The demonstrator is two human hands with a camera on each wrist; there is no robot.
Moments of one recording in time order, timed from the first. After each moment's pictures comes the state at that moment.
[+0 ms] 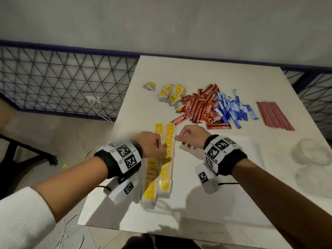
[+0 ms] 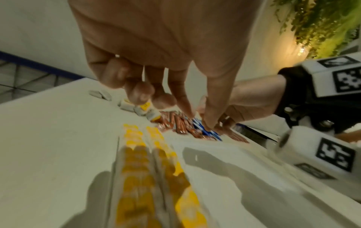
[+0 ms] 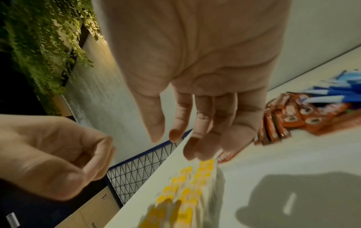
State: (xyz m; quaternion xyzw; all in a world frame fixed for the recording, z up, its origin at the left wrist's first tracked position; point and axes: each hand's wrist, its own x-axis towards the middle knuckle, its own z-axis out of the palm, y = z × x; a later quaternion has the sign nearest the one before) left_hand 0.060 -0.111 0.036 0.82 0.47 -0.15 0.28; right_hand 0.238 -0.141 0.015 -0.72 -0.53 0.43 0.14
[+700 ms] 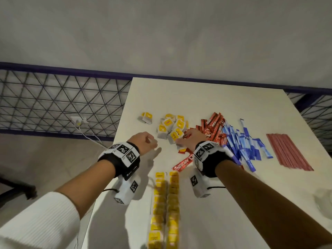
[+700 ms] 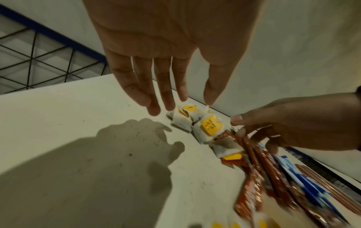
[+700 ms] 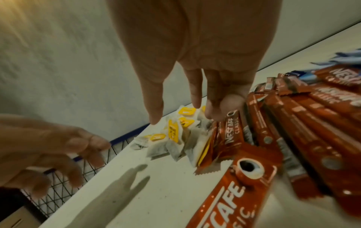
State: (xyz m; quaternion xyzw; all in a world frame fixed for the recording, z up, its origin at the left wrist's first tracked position) left_hand 0.090 0.075 -0.011 0.72 0.57 -0.01 0.39; right_hand 0.261 0.013 0.013 -0.81 -0.43 0.37 0.16
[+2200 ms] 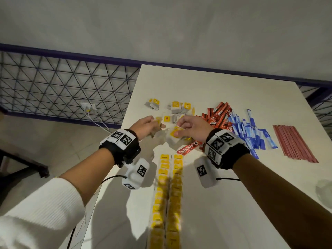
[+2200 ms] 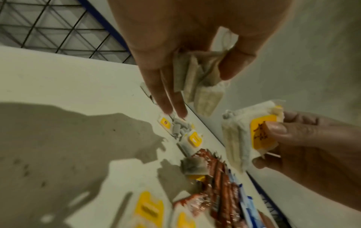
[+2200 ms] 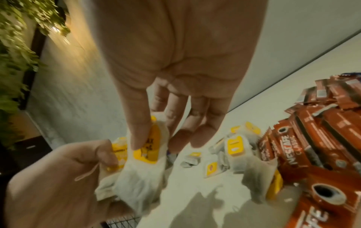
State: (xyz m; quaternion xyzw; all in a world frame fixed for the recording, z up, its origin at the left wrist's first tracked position) left_hand 0.077 0.046 0.000 0.54 0.54 0.20 0.62; right_hand 0.246 -0.011 0.025 -0.64 -0.50 0.51 0.28
